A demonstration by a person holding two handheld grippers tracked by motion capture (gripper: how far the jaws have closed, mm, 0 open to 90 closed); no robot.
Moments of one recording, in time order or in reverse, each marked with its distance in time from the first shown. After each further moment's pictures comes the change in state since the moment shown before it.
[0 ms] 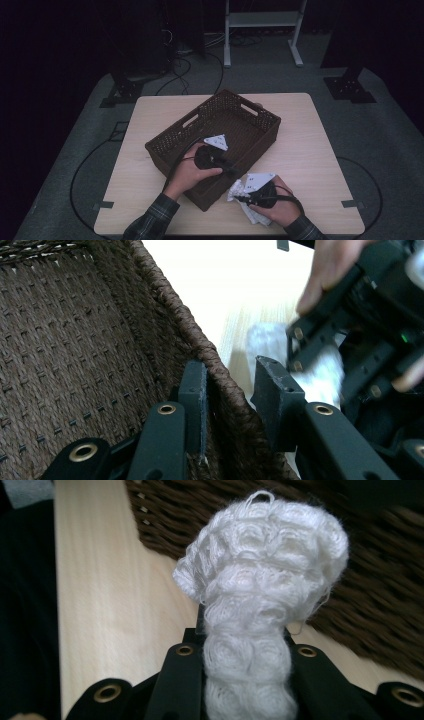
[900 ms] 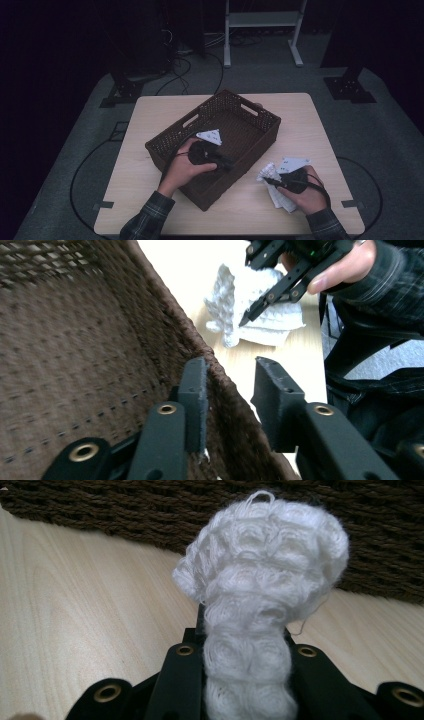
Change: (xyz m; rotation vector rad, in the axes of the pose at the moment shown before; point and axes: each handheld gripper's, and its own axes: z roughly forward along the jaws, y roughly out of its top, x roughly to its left) left arm 0.000 0.005 -0.035 -0.045 -0.012 0.005; right arm -0.056 -0.050 -0.044 -0.002 -0.181 0.175
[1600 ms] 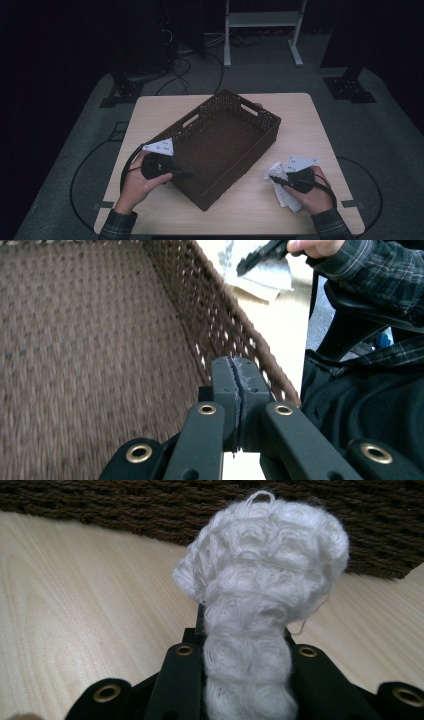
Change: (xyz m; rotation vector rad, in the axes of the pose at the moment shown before) left arm -0.032 -0.071 -0.089 -0.028 0.105 -0.094; right arm -0.010 -0.012 -0.008 0.005 -0.037 0.034
